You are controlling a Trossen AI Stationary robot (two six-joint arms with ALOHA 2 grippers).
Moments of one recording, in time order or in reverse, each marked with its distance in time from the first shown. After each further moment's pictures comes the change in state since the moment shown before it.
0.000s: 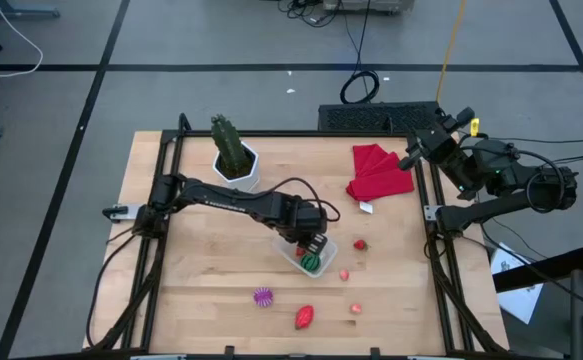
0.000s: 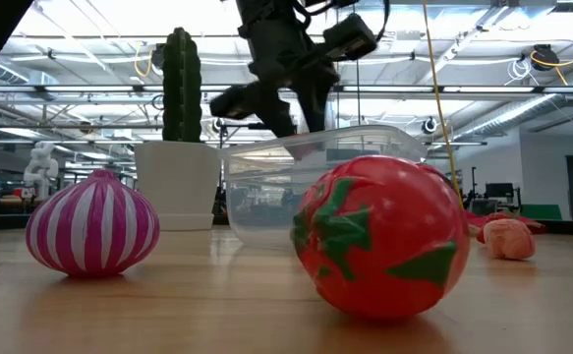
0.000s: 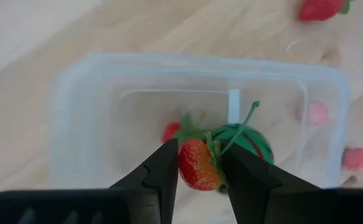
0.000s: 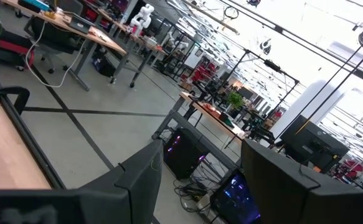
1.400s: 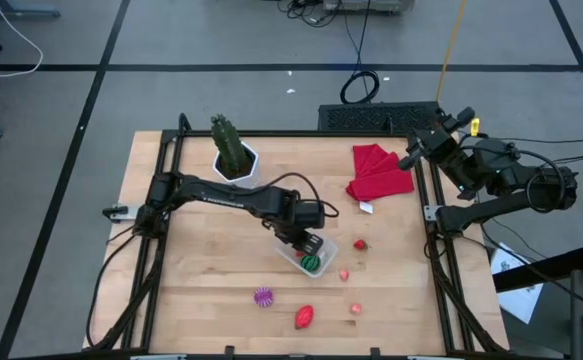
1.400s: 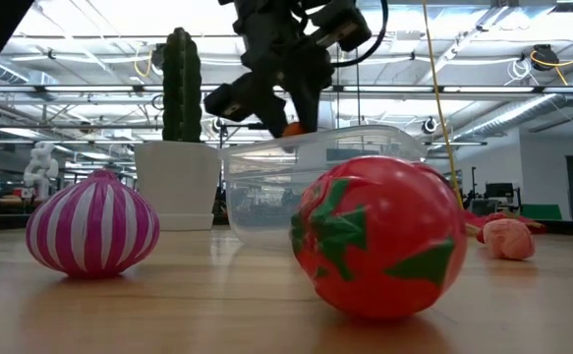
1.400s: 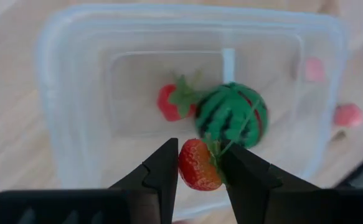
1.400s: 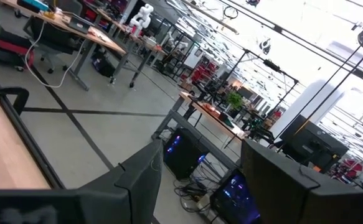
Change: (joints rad) left arm 0.023 -0.020 0.001 -0.059 0.158 0.059; right arm 0.000 0.000 0.000 0.002 0.000 0.000
